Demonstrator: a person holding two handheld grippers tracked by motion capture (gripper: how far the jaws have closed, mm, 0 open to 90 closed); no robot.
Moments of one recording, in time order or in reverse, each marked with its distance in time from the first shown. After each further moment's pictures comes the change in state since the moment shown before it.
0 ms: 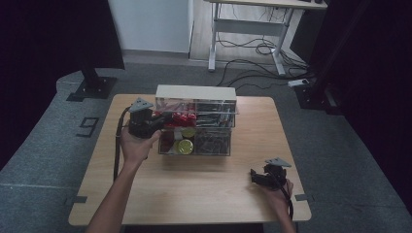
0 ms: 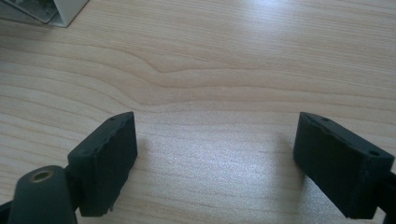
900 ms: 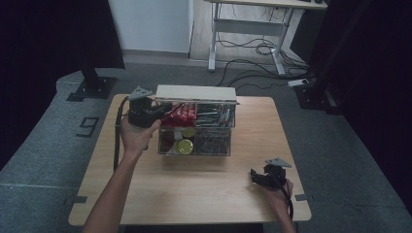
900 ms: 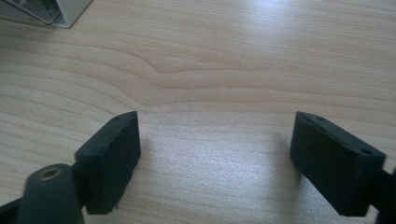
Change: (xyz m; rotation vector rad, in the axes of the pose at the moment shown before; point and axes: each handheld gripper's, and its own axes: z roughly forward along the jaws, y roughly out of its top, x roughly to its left) left arm 0.005 0.024 0.004 -0.012 -0.008 -0.010; right arm 0.000 0.000 -0.001 -0.008 0.006 -0.005
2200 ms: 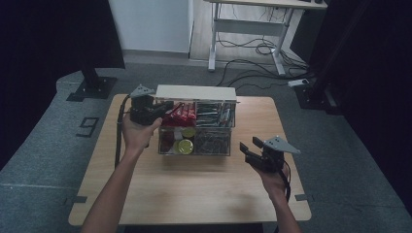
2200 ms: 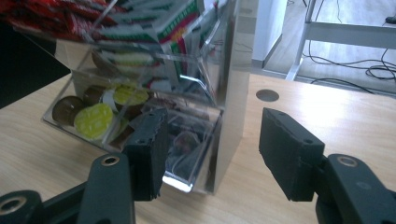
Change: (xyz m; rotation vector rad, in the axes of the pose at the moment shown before) left arm 0.004 0.003 0.007 0.009 -0.007 0.005; right arm 0.059 0.105 -0.102 -0.370 0.239 -0.067
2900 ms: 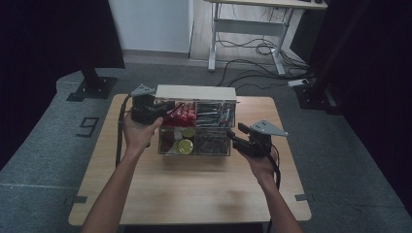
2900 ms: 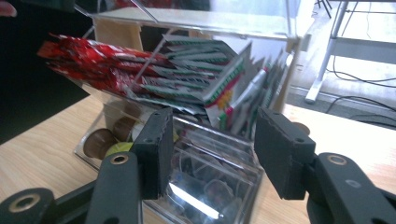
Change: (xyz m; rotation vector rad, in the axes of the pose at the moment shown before) left arm 0.000 0.002 0.002 0.011 -0.020 -0.013; right arm 0.025 0.044 0.026 -0.027 0.085 -0.025
